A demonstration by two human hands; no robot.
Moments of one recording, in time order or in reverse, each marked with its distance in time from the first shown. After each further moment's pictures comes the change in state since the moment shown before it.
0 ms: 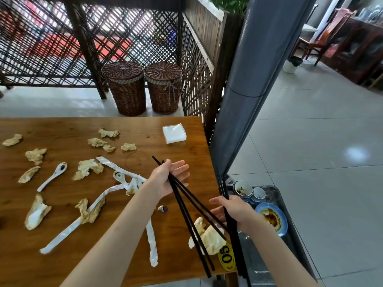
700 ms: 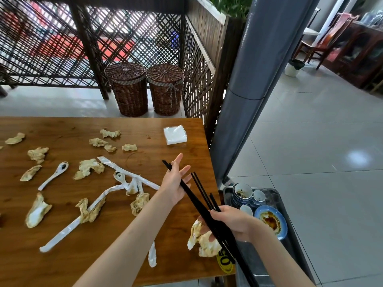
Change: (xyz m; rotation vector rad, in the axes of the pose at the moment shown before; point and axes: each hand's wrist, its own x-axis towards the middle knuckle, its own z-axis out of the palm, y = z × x) left_hand -0.010 -0.025 0.029 -0.023 0.018 0.190; right_hand -0.001 0.013 -0.006 -0.128 -0.376 0.009
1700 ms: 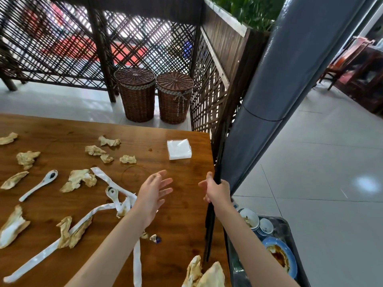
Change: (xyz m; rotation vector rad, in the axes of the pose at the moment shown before) left_hand 0.033 0.036 -0.042 0.251 0.087 0.176; right_hand 0.116 -0.103 -0.021 0.169 0.824 -0.276
